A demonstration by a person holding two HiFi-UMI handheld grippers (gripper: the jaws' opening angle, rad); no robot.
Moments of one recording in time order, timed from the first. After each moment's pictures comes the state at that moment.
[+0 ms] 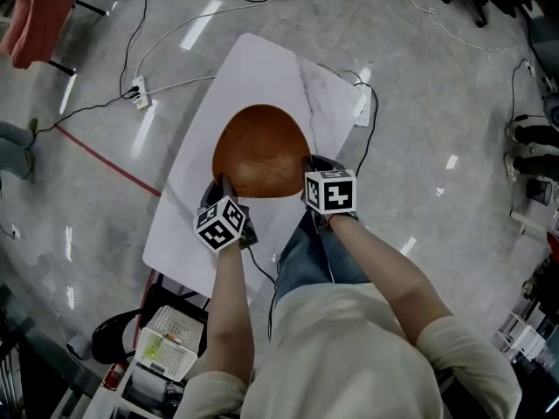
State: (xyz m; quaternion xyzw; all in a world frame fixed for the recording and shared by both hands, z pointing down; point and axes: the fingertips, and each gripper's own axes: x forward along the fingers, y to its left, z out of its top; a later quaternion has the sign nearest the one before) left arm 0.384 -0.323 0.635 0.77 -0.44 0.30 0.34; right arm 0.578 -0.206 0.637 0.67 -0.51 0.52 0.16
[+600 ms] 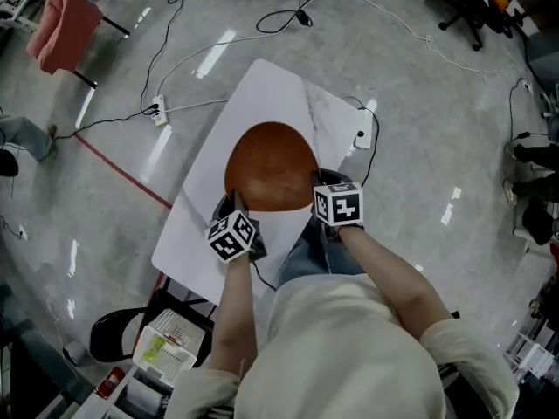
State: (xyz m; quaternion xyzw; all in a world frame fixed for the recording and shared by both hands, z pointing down) left arm 0.367 -0.287 0.574 0.79 -0.44 0.27 0.34; right arm 0.566 -0.180 0.572 0.68 -0.54 0.47 0.17
